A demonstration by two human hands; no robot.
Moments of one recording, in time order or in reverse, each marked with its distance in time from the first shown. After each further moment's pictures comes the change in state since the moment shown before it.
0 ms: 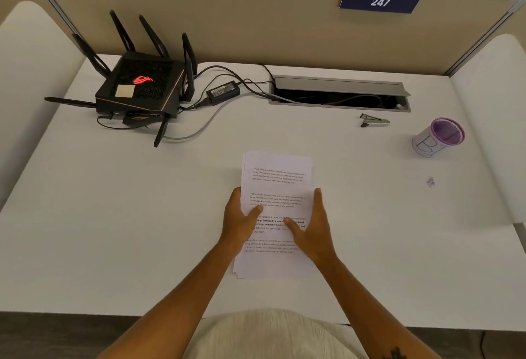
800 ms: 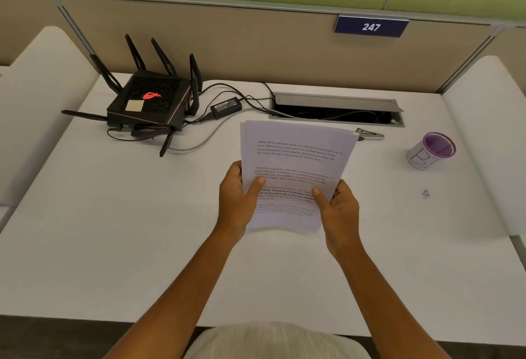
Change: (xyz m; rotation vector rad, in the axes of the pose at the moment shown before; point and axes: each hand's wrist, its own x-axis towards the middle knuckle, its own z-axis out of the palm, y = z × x) left_hand -0.013 0.099 -0.010 -0.213 0.045 0.266; right_hand 0.004 -0.074 -0.070 0.626 0.178 -0.069
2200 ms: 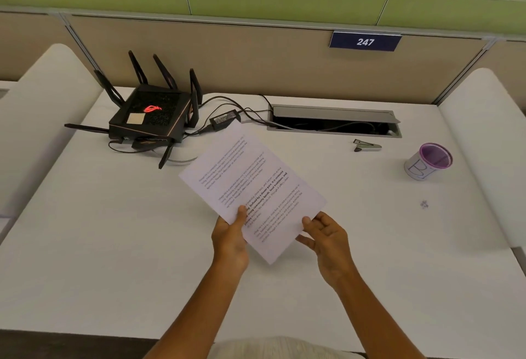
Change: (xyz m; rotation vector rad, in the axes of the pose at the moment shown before) left_hand -0.029 -0.045 0.003 -0.595 0.234 -0.446; right_hand -0.018 0.031 -0.014 0.243 -0.182 0.231
